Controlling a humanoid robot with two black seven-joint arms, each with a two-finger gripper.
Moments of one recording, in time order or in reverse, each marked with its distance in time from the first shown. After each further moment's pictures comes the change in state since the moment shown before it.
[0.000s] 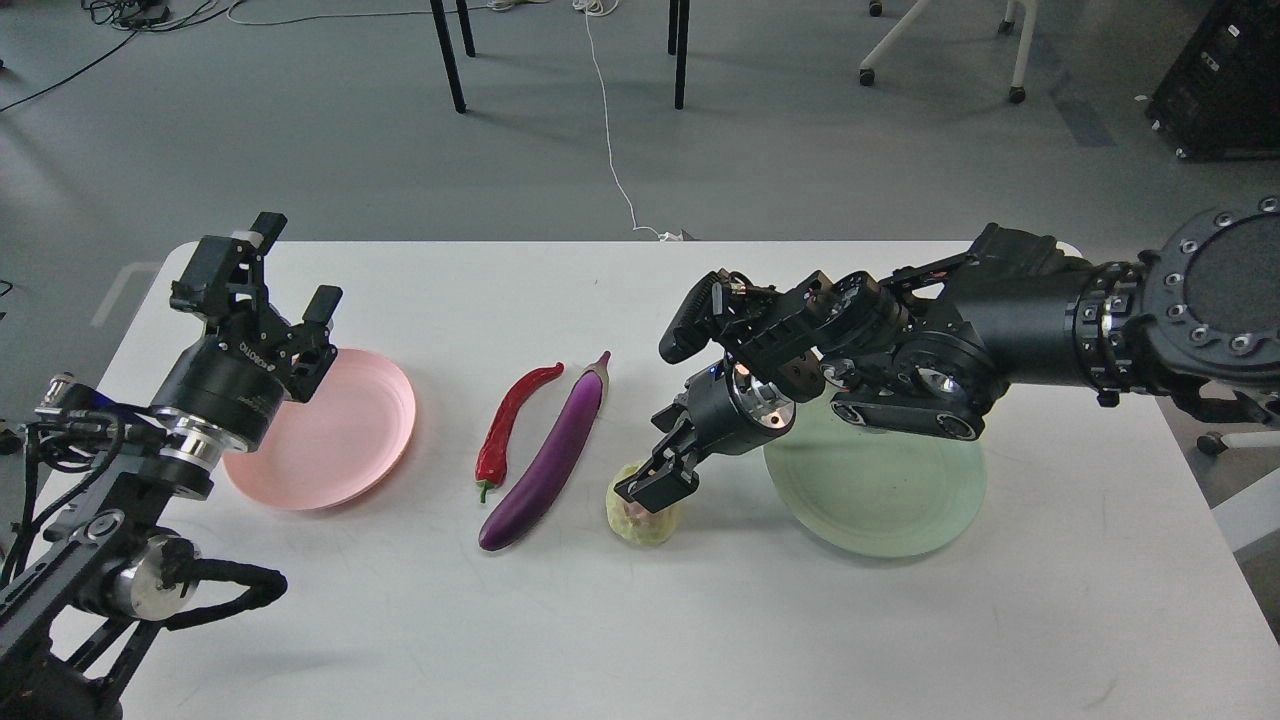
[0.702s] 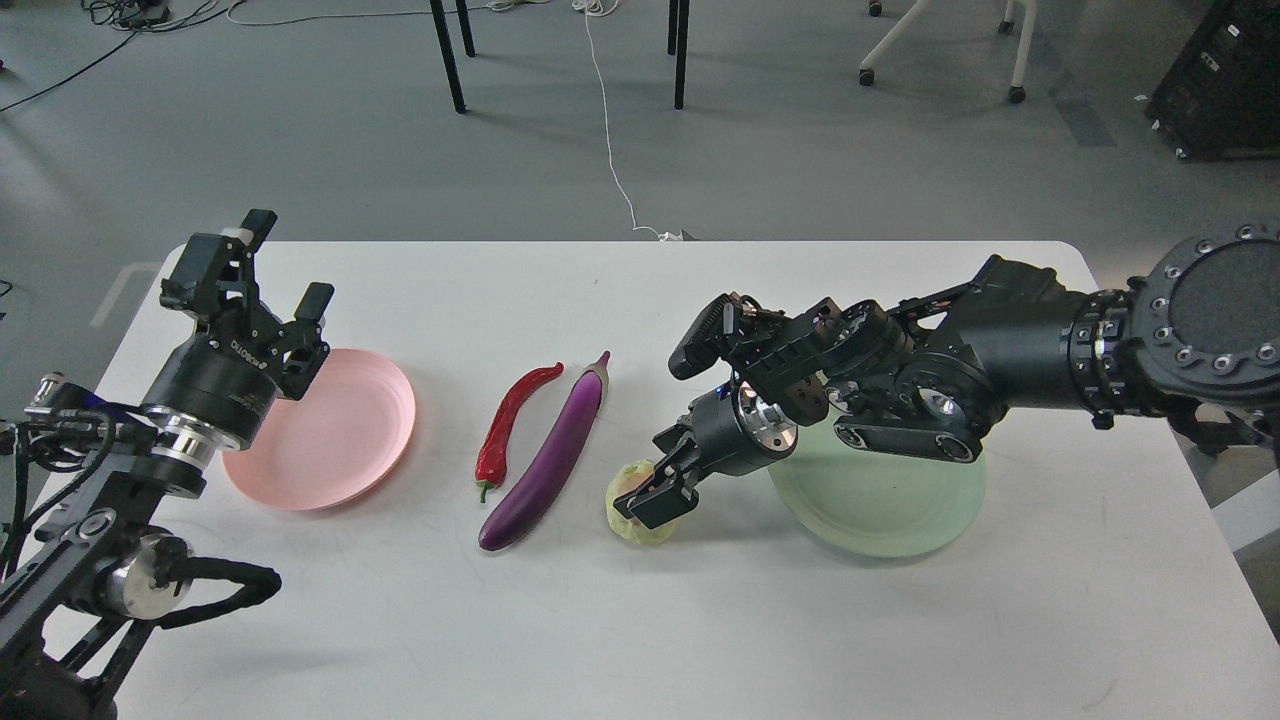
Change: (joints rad) left arm 0.003 0.007 -0.015 0.000 -0.001 -0.002 0.000; right arm -0.056 0.000 -0.014 -0.002 0.067 -0.039 0.000
